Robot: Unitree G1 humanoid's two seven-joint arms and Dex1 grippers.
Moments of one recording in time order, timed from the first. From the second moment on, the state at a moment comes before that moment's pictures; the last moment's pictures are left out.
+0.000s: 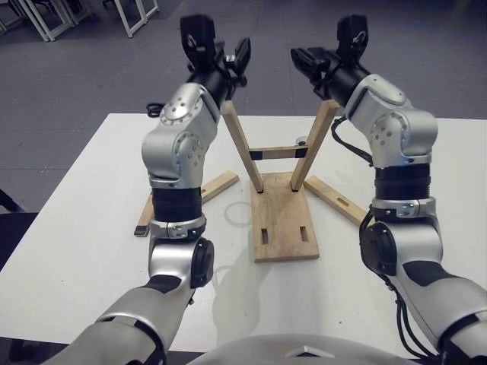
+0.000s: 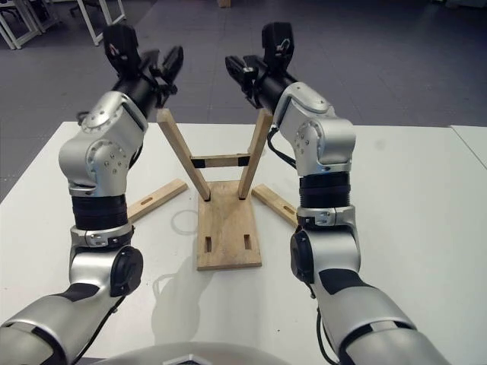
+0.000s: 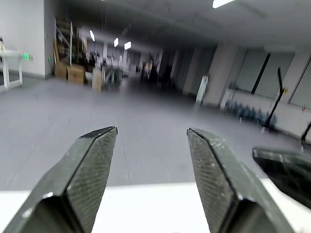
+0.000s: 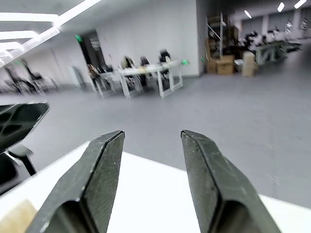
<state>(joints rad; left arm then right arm) -0.92 0.08 0.20 0.02 -0.33 0.62 -0.02 -1.03 -0.13 -0.18 0.24 0.39 0.67 0.31</state>
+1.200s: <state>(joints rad) -0.67 0.29 0.27 -0.28 -0.35 0.51 -0.13 -0.88 -0.29 -0.33 0.11 0.49 0.65 0.29</state>
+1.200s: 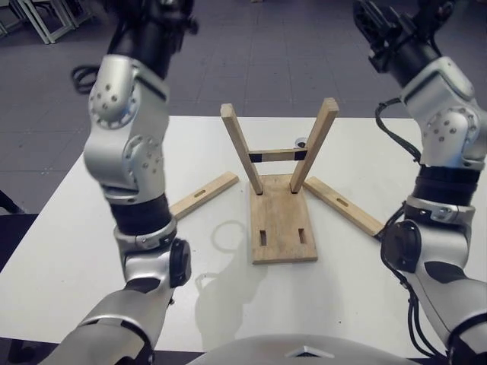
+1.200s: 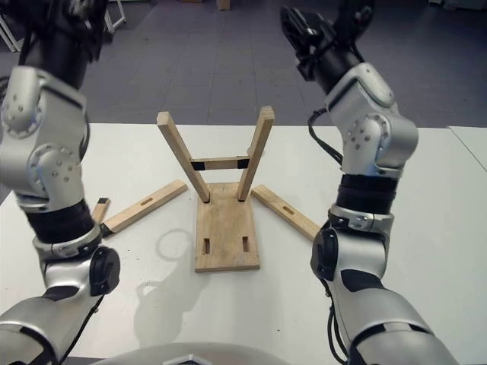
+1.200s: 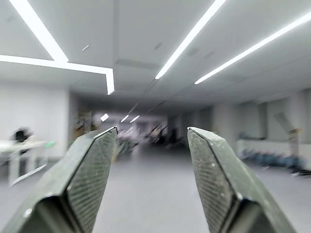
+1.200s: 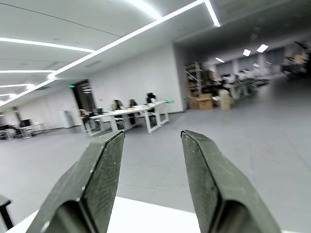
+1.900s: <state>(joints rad) 0.28 0.43 0.44 -0.01 -0.33 0.25 -0.52 -0.22 -0.36 -0.12 -0.07 0.31 0.49 0.39</state>
